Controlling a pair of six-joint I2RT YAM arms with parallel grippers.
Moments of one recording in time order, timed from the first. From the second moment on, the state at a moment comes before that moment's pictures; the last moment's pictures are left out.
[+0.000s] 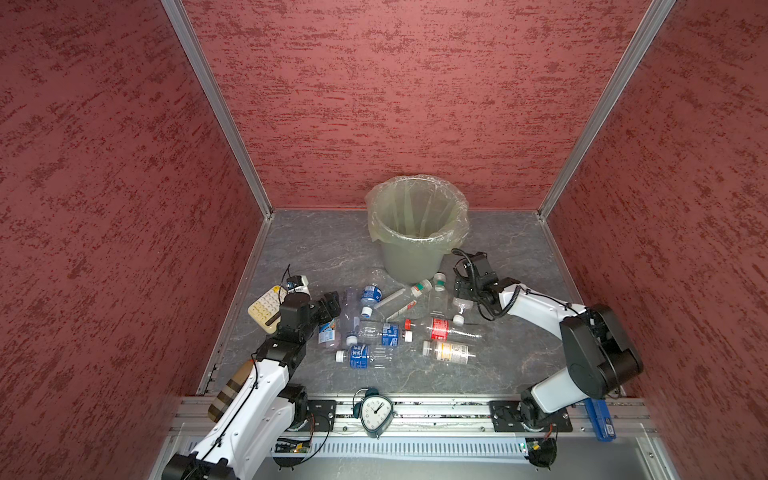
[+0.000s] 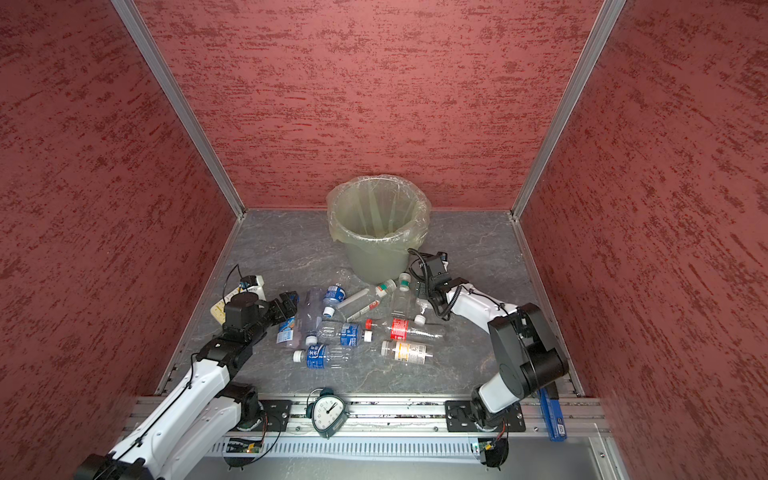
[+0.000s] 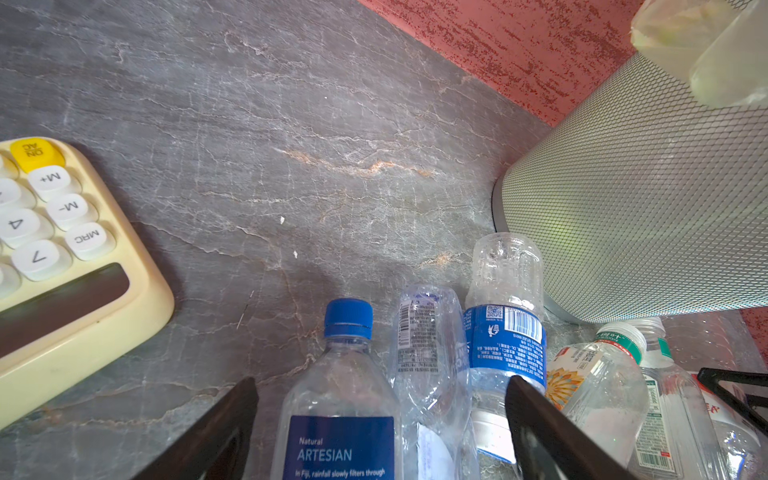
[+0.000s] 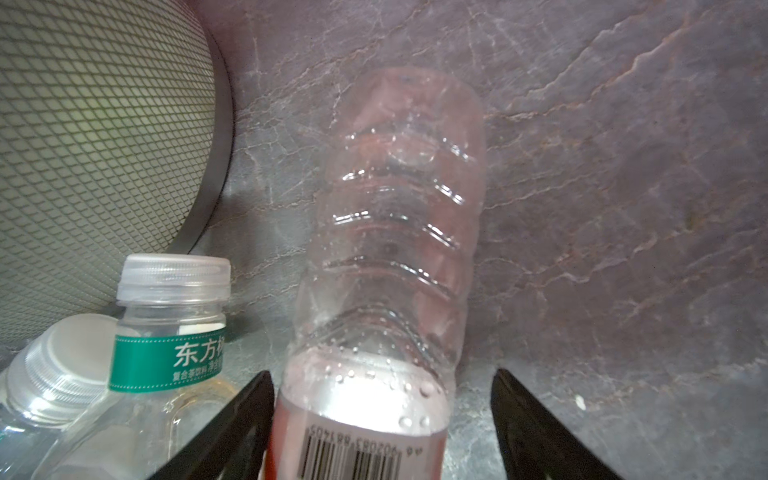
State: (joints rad) left arm -0.17 0.75 0.34 -0.16 -0.03 -0.53; right arm 0.40 1.56 0.85 -0.28 0.21 0.55
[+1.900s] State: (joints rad) left arm -0.15 0.75 0.34 -0.14 0.00 -0.54; right arm 0.41 1.40 0.83 -0.35 0.36 0.53
